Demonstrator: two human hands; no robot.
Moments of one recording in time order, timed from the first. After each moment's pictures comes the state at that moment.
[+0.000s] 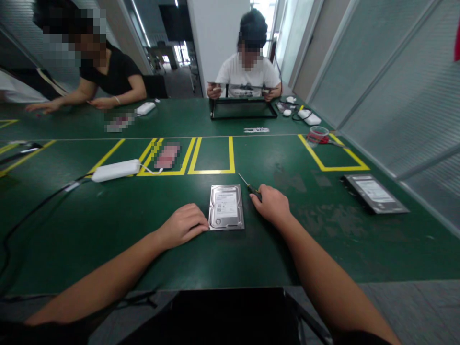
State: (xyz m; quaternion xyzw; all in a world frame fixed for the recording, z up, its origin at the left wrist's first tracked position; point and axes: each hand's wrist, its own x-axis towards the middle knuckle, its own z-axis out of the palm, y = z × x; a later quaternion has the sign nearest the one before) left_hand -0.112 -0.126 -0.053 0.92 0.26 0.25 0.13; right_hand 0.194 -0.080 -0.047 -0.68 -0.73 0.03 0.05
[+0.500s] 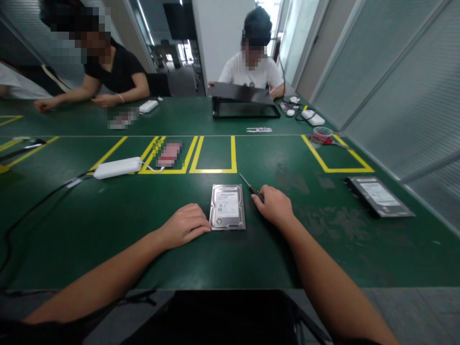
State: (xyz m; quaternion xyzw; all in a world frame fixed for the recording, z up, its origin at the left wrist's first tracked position) left_hand -0.111 -0.127 -0.053 0.93 0.25 0.25 0.11; right_hand 0.196 -0.080 -0.046 -0.68 -0.73 0.05 0.06
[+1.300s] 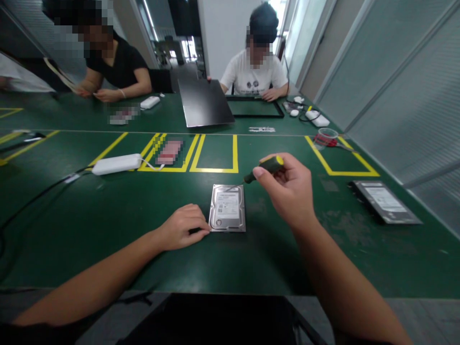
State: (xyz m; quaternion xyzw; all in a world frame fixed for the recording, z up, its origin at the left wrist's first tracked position) left_hand -0.108 -0.129 -0.055 0.92 0.26 0.26 0.15; right_hand 0.170 -0.104 0.051 -0.45 -0.65 0.23 0.56
